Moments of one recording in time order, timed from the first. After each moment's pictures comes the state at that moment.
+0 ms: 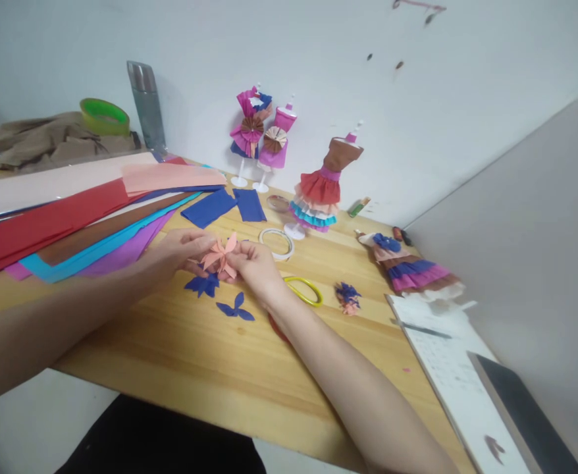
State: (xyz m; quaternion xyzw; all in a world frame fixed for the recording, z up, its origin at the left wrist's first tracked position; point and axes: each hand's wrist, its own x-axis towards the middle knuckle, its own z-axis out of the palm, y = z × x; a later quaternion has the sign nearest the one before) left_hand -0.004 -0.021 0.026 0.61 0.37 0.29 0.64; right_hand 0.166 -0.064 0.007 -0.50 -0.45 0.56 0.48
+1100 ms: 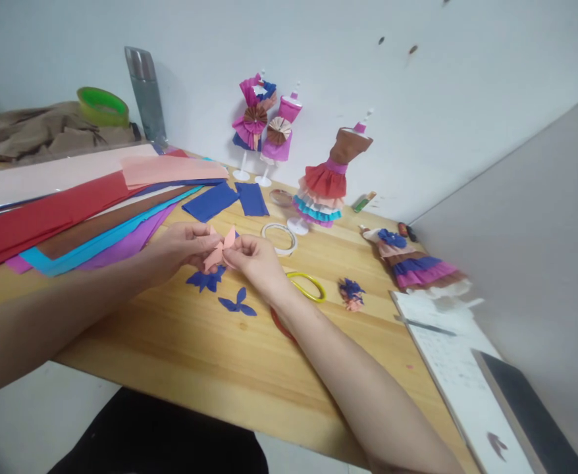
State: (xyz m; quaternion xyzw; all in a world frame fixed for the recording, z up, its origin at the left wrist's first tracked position) left_hand -0.003 -0.019 0.023 0.63 0.31 0.28 0.65; right_hand 0.166 -0.064 0.010 -0.50 -0.52 0.49 0.48
